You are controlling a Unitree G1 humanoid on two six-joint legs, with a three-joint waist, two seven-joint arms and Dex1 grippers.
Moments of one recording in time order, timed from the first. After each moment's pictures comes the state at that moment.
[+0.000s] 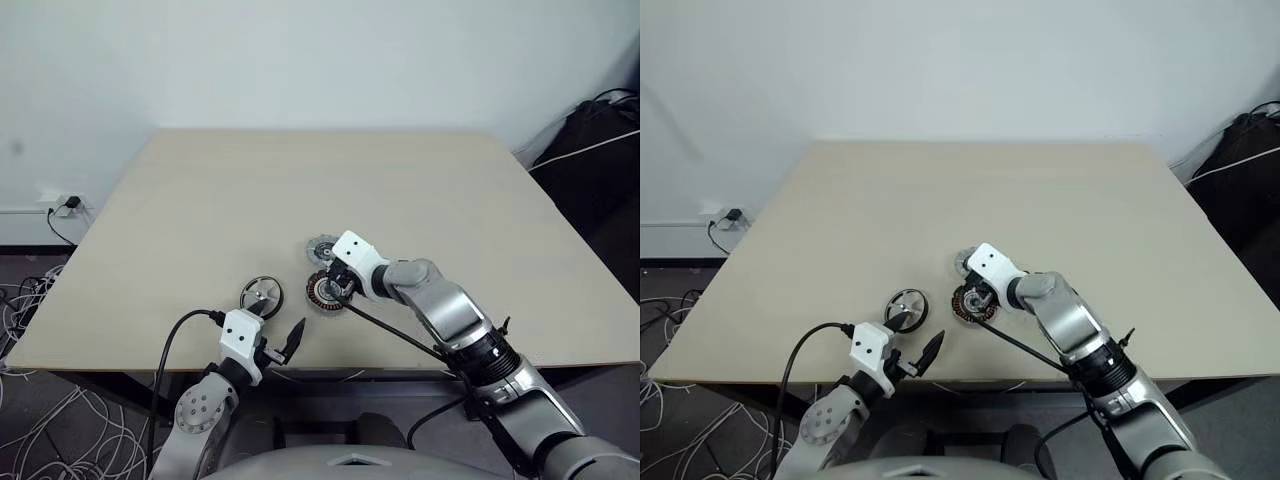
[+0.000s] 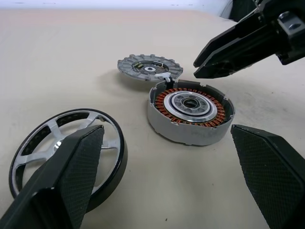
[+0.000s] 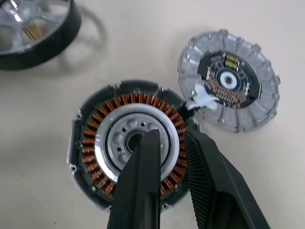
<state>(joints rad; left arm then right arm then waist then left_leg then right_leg) 0.38 0.16 -0.24 -0.21 -0.12 -0.03 -0.37 -0.46 -0.40 0.46 -0.14 0.00 0.98 0.57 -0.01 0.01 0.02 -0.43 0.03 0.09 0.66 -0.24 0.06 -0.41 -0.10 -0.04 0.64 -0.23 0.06</state>
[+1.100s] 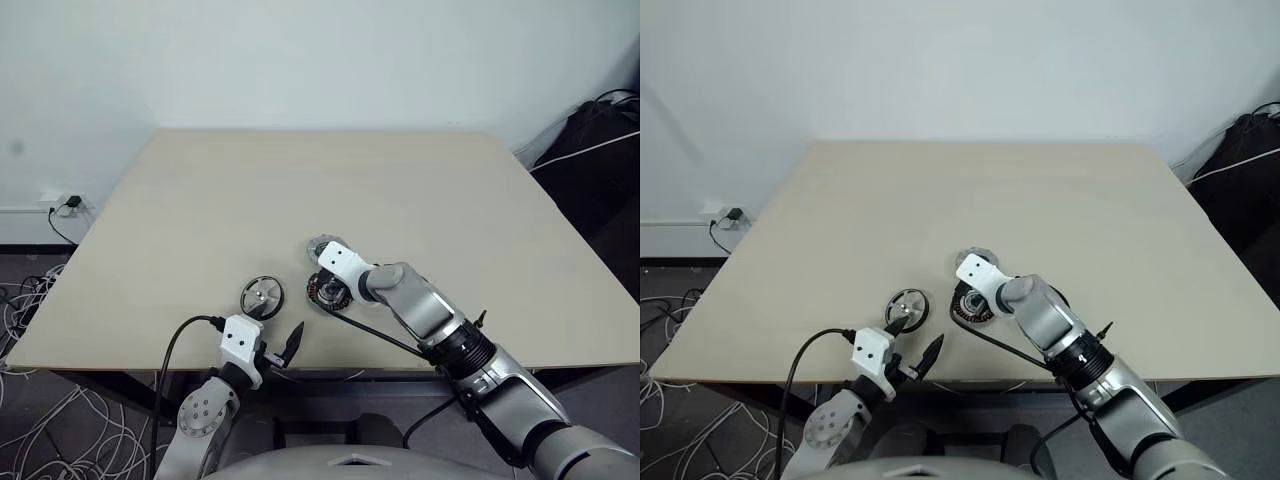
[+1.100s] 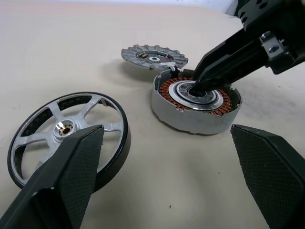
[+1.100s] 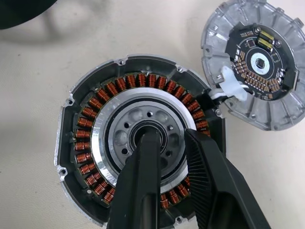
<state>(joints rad) 0.38 0.15 -0.24 -0.12 -0.12 -0.10 -0.37 -0.51 -0.35 0.58 -0.01 -0.07 0.98 0.54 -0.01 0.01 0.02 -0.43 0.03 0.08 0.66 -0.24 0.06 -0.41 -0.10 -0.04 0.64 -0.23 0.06</state>
